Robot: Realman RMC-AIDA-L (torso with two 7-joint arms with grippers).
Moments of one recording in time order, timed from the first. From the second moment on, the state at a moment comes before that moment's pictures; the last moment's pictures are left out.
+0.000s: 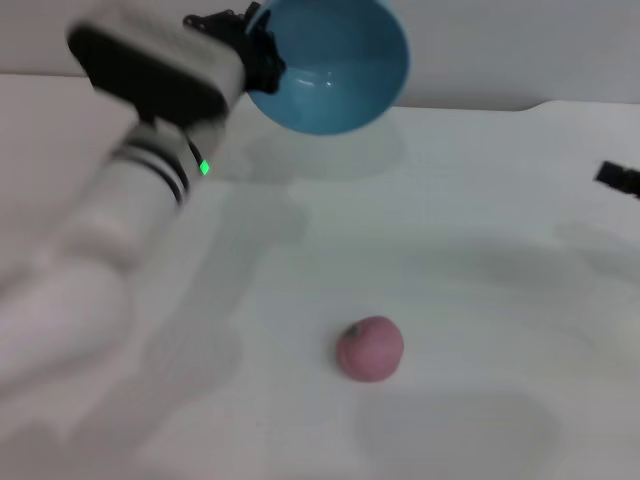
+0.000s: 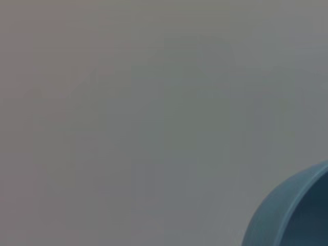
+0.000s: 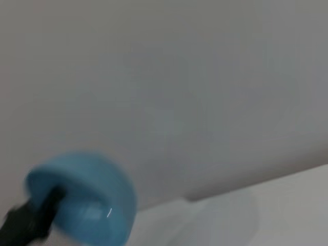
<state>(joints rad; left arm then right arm) -0.37 -2.06 2.03 1.01 2.01 -0.33 -2.25 0.41 2.07 -0.60 -0.71 -1.88 -1.41 1.94</state>
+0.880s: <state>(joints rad) -0.54 -2.02 1.08 1.08 2.44 1.15 -2.49 0.59 2.07 -1.10 -0.85 -2.10 -1.41 1.99</state>
